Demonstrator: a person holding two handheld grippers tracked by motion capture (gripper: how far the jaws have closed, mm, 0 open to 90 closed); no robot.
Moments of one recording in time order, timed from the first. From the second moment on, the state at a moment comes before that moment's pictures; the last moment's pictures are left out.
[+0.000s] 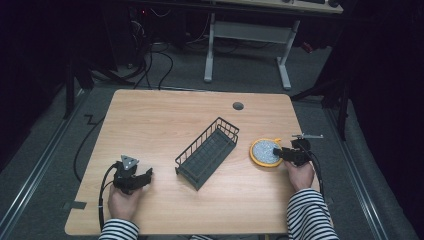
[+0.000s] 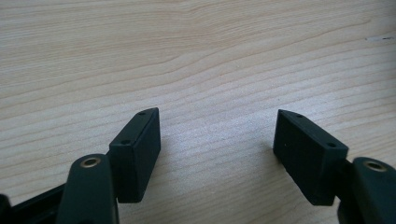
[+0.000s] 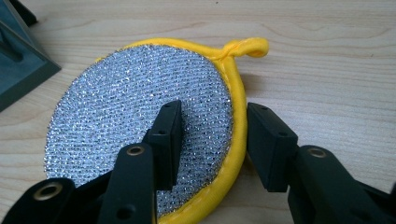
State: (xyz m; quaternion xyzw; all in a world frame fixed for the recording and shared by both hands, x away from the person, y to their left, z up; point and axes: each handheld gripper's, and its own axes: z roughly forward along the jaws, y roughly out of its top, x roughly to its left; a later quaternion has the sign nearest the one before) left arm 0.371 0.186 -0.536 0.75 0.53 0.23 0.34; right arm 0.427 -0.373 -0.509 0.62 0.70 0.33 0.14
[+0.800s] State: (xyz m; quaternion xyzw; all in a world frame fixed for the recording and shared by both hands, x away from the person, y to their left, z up) left arm 0.371 0.186 -0.536 0.75 0.53 0.23 0.34; right arm 0.429 -0.369 -0.499 0.58 0.73 0.33 0.14
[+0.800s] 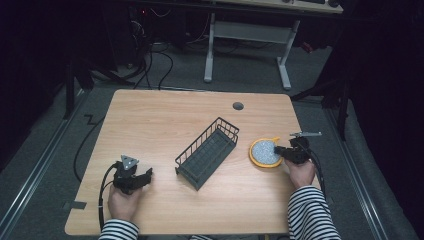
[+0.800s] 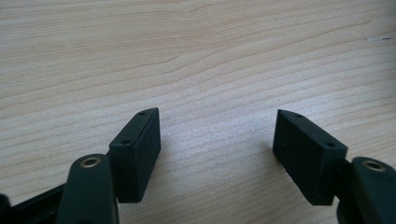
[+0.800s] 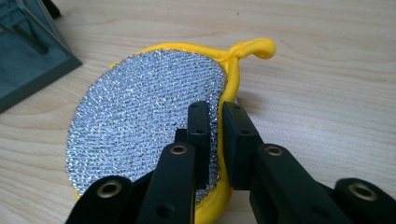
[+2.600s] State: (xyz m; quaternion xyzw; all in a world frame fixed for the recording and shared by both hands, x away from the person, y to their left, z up) left arm 0.371 0.185 -0.536 0.75 0.53 0.23 0.34; right arm 0.446 -0.259 -0.378 0.41 0.78 0.45 0.15
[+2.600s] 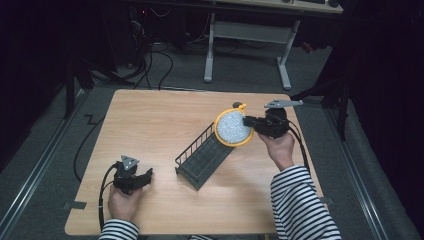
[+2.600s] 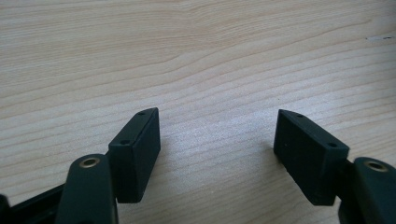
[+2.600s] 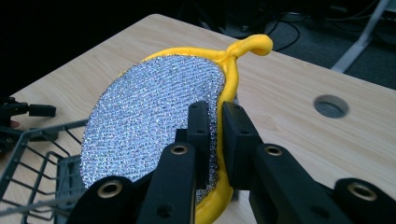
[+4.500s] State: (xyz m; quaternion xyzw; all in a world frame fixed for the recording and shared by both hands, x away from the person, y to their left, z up) left arm 0.371 0.185 -0.536 0.75 0.53 0.23 0.34; right arm 0.485 -0.191 -0.425 0.39 0.82 0.39 0.14
